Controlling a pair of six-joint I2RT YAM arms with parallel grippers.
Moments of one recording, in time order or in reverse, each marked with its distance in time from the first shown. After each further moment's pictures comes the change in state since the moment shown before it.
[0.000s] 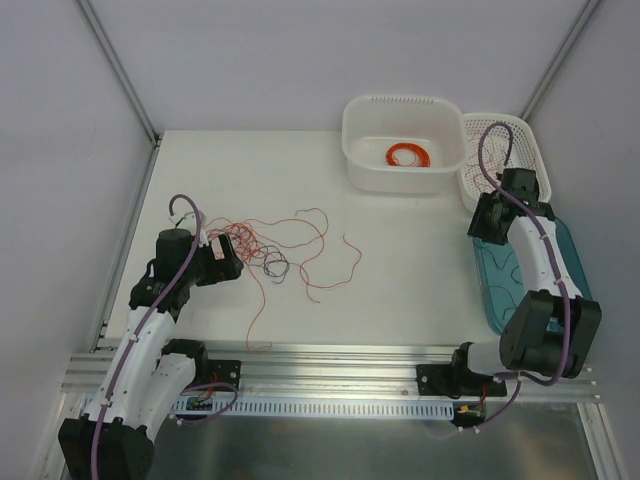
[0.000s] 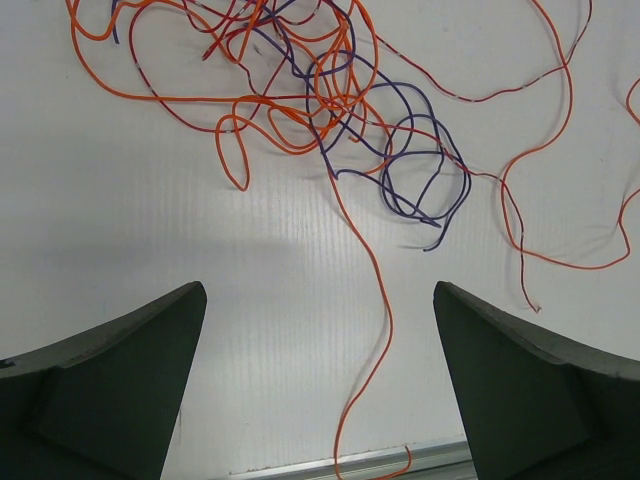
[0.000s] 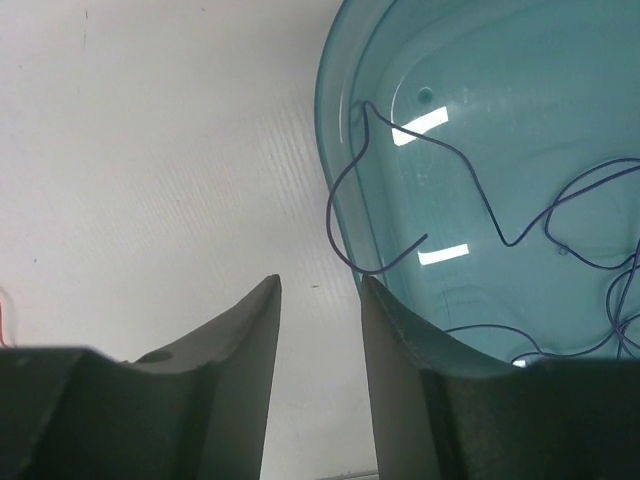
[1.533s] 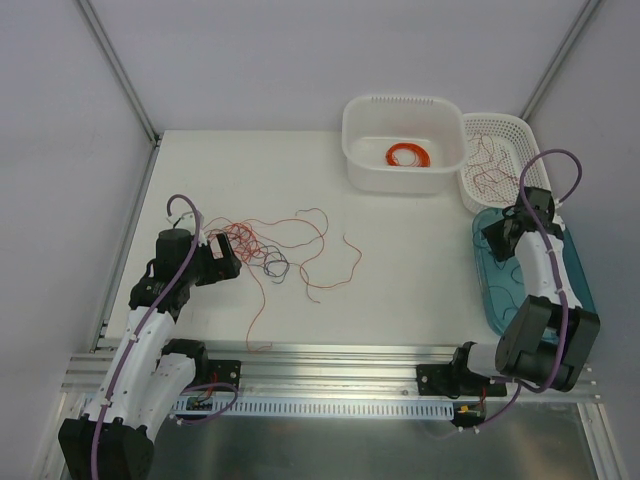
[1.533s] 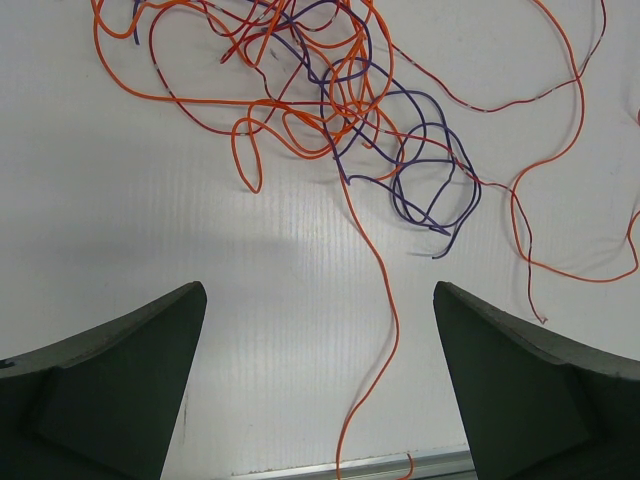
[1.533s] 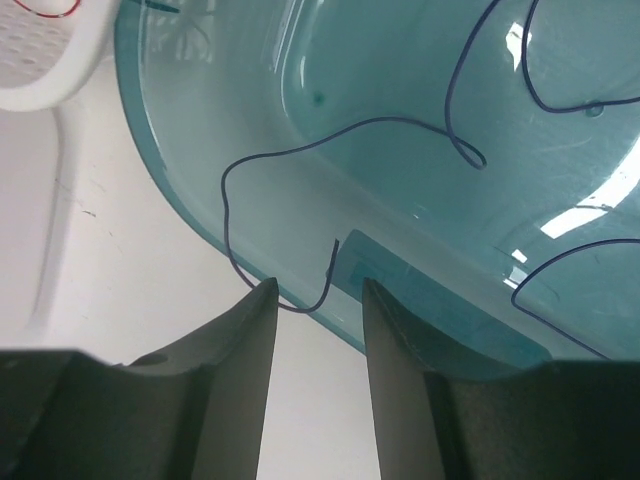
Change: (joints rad) left arm 0.001 0.000 0.000 0.000 -0.037 -0.013; right arm -0.126 -0.056 -0.138 0.094 0.106 0.643
